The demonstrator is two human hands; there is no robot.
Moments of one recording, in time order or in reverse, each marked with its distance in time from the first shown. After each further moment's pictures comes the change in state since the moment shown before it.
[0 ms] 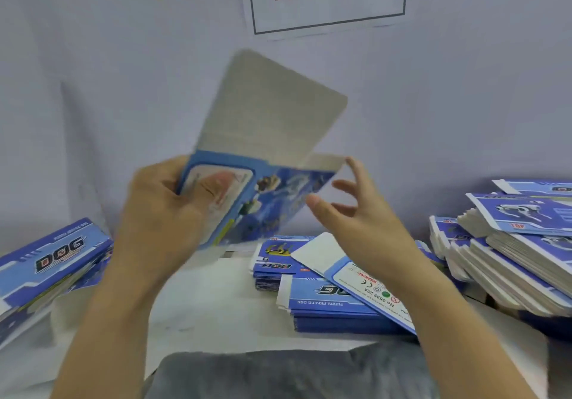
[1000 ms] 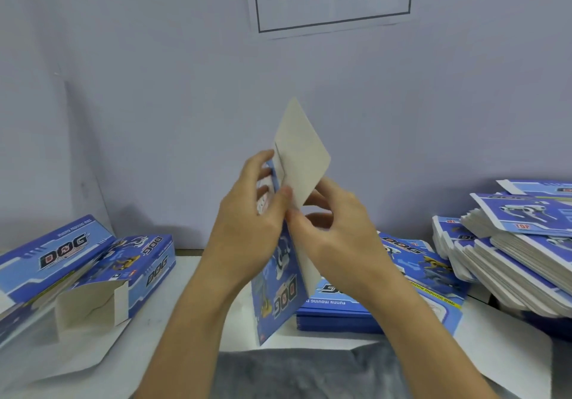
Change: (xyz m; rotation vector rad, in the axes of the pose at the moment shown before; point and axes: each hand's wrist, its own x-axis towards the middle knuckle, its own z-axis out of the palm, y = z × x) left_hand -0.014 0.005 0.056 -0.206 -0.250 -0.146; right_hand -0.007 -0.008 0.030 0.119 -0.097 -0.224
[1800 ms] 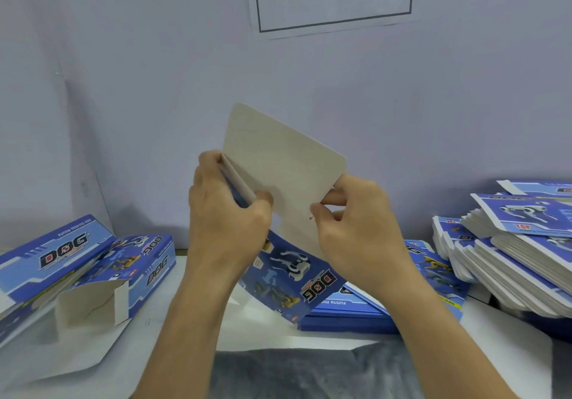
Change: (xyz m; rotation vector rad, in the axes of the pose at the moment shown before) left_hand 0.001 -0.001 -0.009 0.287 0.306 -0.014; right_hand 0.003 -0.002 -0.012 -0.320 0.139 -0.051
